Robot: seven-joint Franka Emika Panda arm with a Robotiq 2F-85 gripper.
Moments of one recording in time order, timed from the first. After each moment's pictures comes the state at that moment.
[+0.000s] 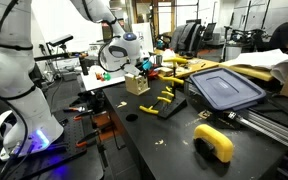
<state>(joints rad) -0.10 0.38 0.39 -2.21 1.04 2.91 -1.21</state>
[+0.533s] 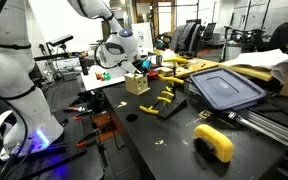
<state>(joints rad) -0.10 0.30 0.40 -2.25 1.12 2.93 -1.15</state>
